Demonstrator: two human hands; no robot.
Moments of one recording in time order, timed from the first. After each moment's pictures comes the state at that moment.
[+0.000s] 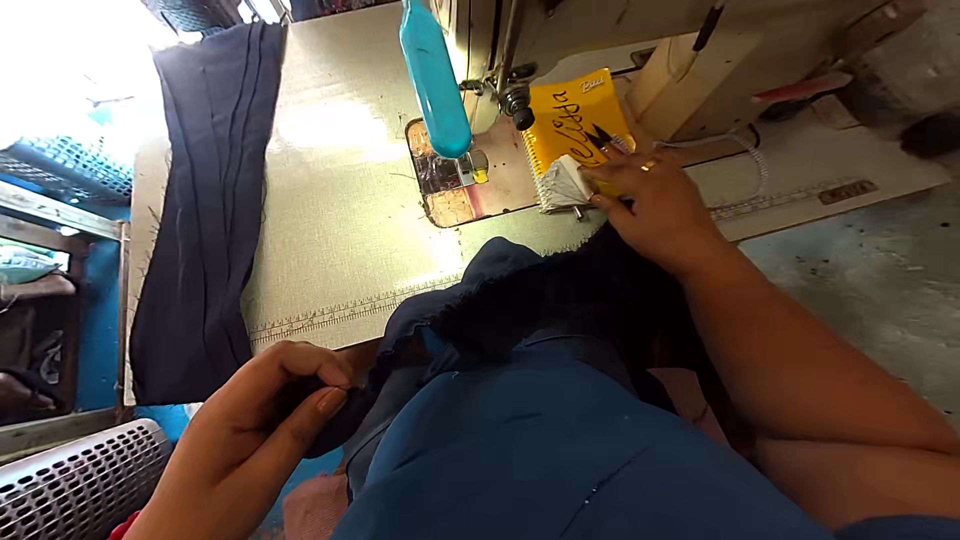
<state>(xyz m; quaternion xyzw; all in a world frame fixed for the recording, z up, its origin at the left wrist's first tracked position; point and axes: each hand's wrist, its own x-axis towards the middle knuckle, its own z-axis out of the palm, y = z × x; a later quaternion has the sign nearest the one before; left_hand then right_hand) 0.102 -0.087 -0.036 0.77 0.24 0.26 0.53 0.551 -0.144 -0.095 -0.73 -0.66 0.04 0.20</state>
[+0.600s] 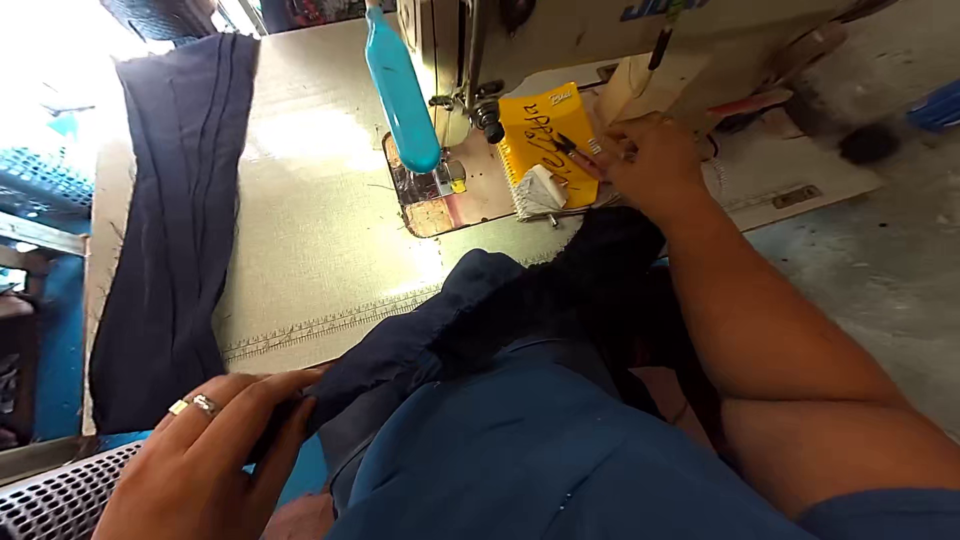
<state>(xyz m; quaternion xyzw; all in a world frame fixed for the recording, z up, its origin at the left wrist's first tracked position) 0.091 -0.099 -0.027 0.91 0.36 0.13 0.18 0.596 -0.115 -0.080 -0.84 -0.51 0.06 0.19</state>
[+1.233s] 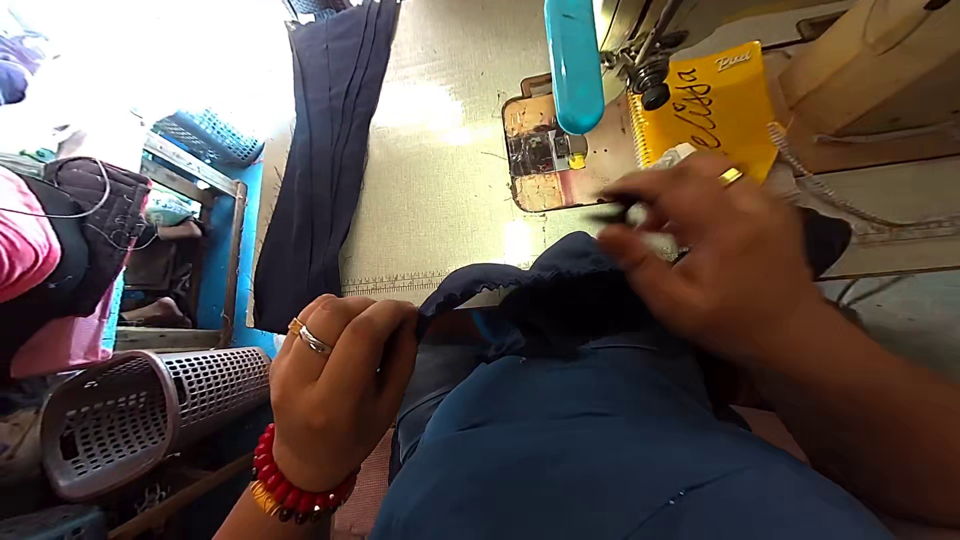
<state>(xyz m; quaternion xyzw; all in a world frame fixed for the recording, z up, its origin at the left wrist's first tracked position) 0.117 -0.108 -0.020 0.87 0.34 0.36 -0.02 0.428 -0.143 -0.036 -0.61 -0.73 0.02 0.31</state>
